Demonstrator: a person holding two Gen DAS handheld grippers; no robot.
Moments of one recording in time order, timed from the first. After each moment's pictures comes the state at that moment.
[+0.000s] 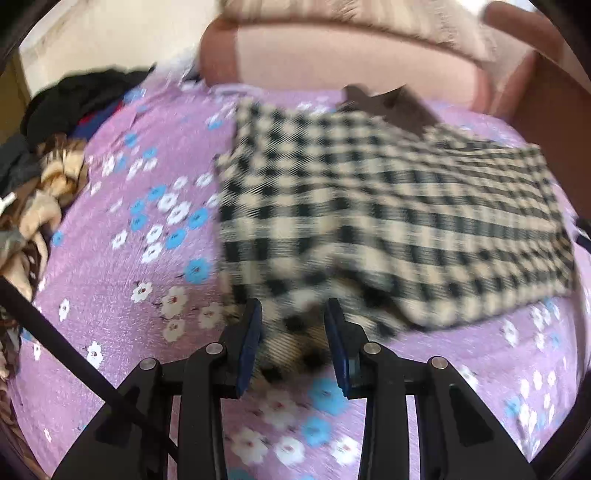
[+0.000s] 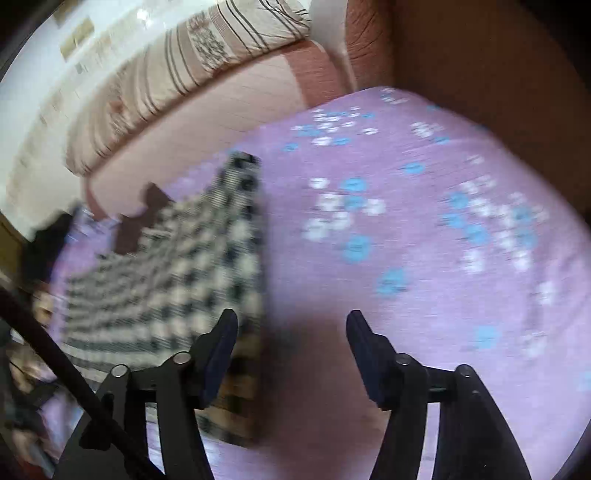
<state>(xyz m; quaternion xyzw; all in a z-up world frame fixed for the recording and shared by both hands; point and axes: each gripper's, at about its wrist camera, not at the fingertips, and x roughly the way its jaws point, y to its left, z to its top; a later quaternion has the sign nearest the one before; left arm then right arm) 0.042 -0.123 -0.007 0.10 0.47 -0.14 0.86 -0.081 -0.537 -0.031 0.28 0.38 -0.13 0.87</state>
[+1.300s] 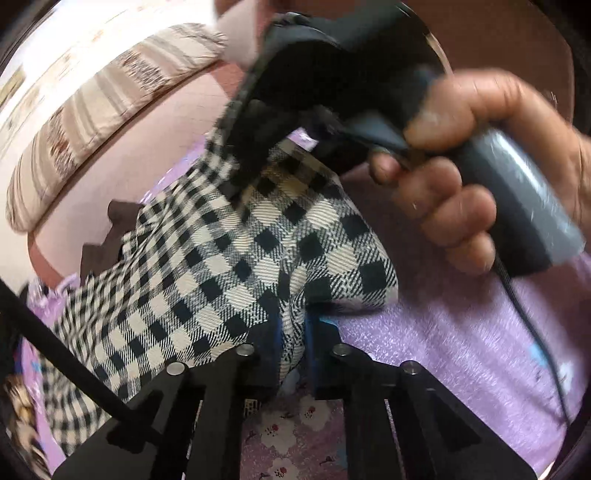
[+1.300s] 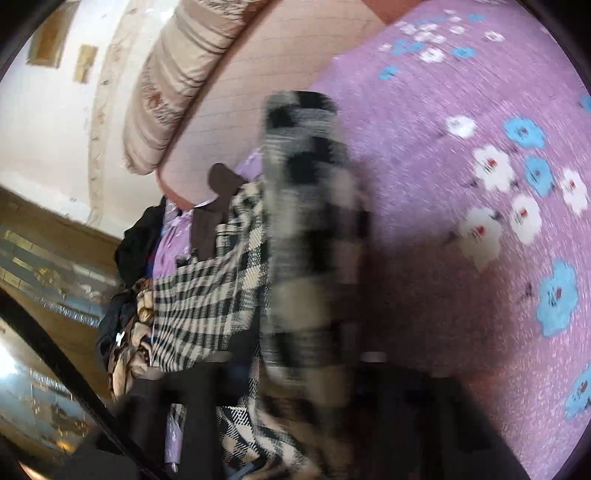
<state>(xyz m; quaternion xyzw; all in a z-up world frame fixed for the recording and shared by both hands) -0.074 -0.413 -0.054 0.32 0.33 -0.35 0.82 0.025 -0.551 -0.091 0.42 0.41 0.09 0.81</state>
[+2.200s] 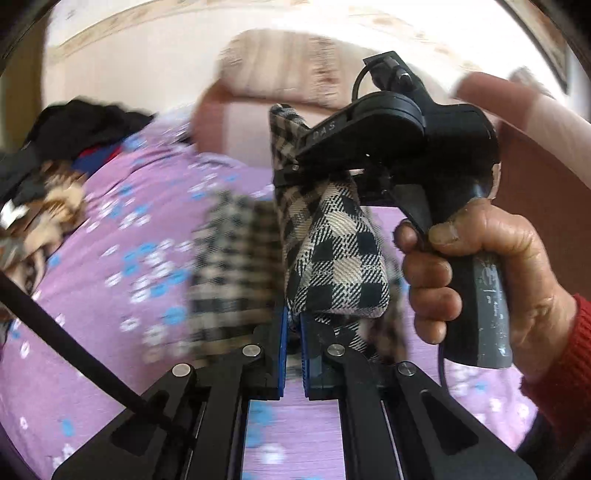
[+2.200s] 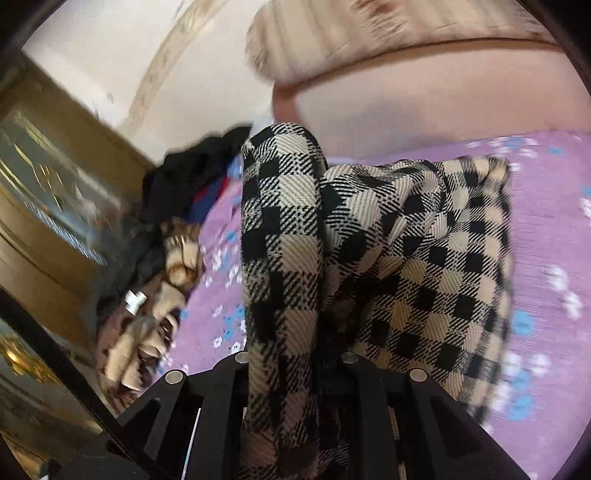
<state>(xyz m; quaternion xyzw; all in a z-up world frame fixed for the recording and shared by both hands) 0.009 -0.099 0.027 0.00 0.39 -0.16 0.91 0.166 -0.259 0.039 0.24 0.44 0.17 0.85</state>
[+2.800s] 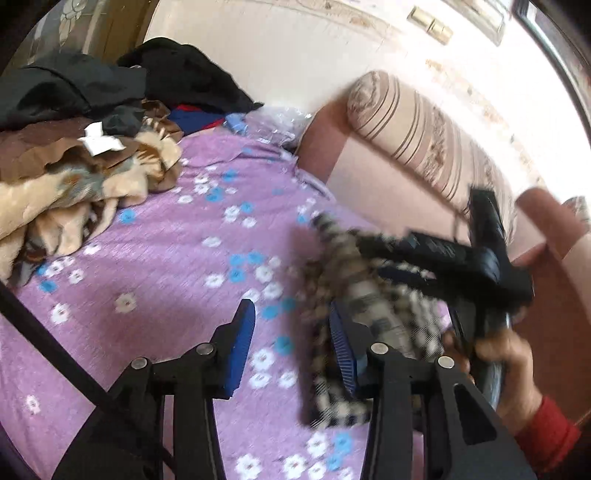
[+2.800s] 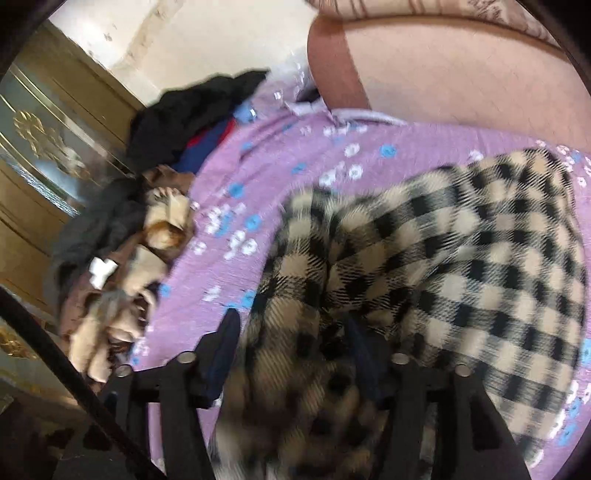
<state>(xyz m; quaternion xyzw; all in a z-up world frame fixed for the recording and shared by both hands) 0.053 0.035 0.046 -0.19 0.36 -0.09 0.91 0.214 -0.176 0.017 0.18 0.48 0.18 0.84</state>
